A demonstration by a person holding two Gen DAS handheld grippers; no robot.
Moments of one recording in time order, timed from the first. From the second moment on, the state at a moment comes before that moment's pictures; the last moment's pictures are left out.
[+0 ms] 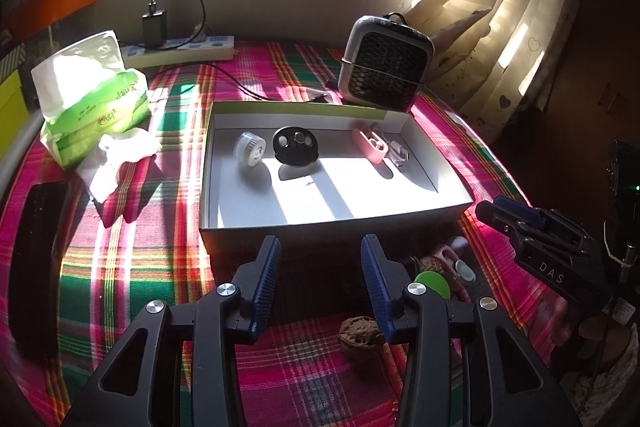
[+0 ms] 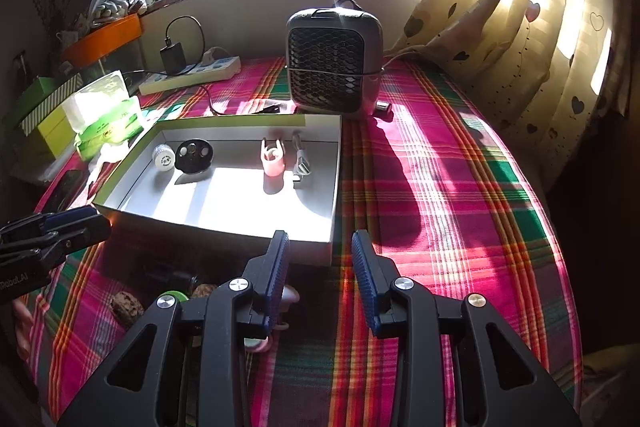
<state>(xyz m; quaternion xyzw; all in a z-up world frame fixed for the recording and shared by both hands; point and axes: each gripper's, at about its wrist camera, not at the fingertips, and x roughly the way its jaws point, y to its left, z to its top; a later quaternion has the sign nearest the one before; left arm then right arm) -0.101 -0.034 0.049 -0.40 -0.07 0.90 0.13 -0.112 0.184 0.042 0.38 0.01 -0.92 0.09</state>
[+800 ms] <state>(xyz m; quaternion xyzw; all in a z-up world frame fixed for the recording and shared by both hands) -0.078 -0.037 0.023 -0.44 -0.09 0.88 0.17 -0.108 0.185 0.019 0.41 -0.02 -0.90 0.16</state>
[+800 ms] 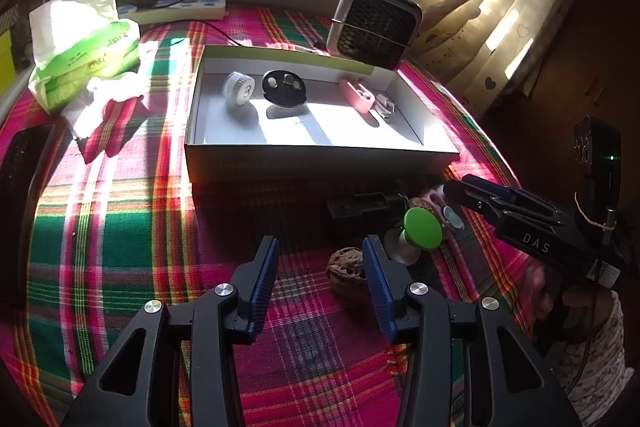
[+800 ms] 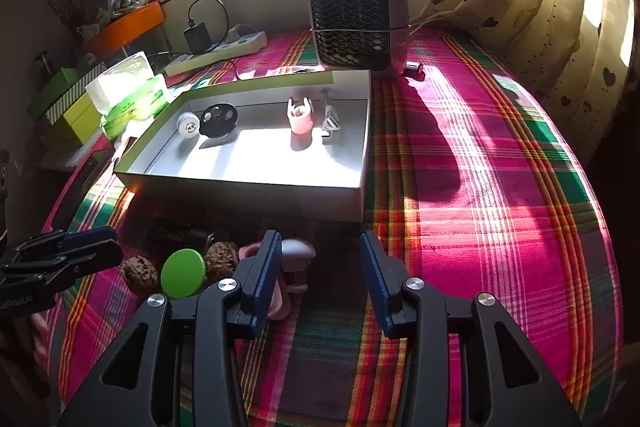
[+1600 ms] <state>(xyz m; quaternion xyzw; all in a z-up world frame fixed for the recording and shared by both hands) -0.077 -0.024 0.016 -0.45 -0.08 0.87 0.17 -0.108 0.176 0.019 0.41 0.03 -0.90 0.15</state>
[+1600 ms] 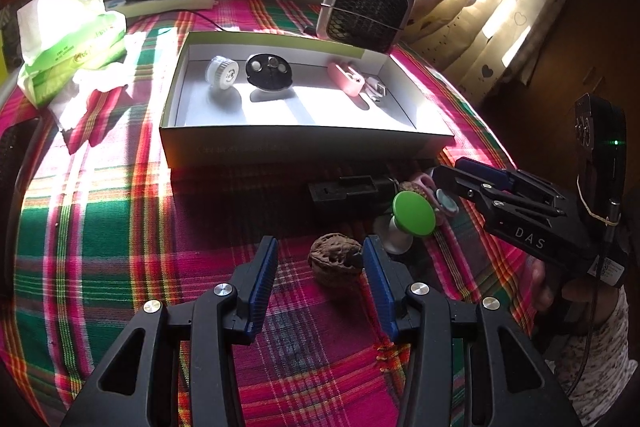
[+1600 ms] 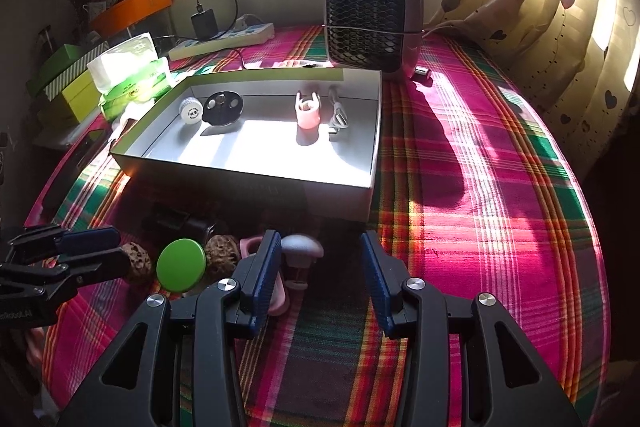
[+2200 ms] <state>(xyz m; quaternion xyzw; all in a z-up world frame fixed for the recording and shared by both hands) -0.080 -0.014 0.009 -0.46 -0.07 0.87 0.17 -0.106 0.179 0.019 0.41 0.04 -0.90 0.14</state>
